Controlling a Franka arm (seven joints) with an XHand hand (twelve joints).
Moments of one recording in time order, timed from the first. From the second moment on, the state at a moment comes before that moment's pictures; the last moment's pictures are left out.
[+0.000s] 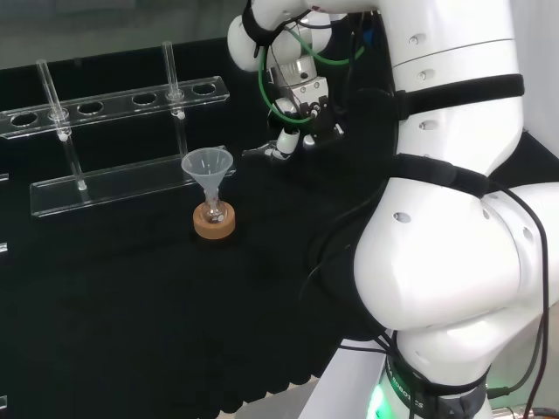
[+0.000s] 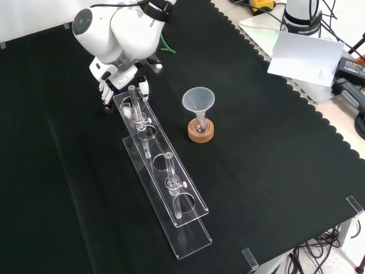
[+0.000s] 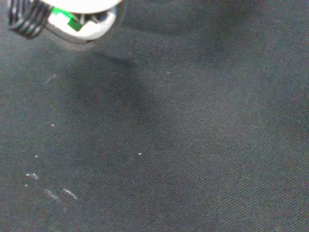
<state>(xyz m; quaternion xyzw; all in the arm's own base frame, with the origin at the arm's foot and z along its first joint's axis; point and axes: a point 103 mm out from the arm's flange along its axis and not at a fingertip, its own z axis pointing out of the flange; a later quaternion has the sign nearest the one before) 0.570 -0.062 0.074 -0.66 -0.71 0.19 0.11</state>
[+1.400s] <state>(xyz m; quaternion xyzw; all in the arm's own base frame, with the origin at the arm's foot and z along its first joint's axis) 0.571 -0.065 0.062 -0.68 -0.71 0.17 0.13</state>
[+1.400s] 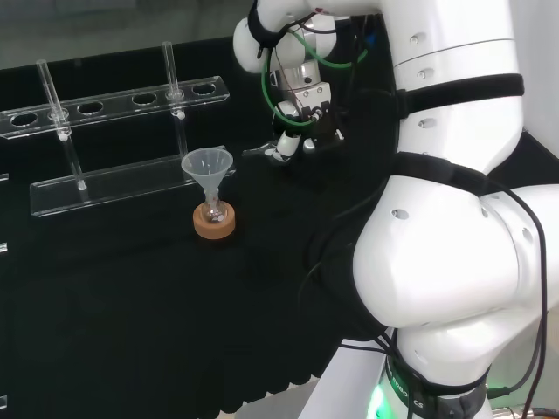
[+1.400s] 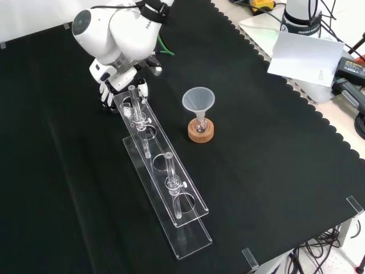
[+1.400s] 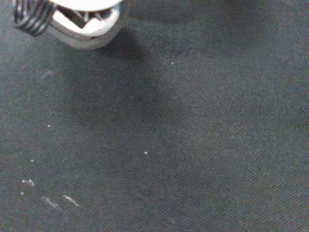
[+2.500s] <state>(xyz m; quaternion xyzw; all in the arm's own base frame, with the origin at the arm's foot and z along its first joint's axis) 0.576 -0.061 0.062 -0.67 -0.71 0.15 0.14</state>
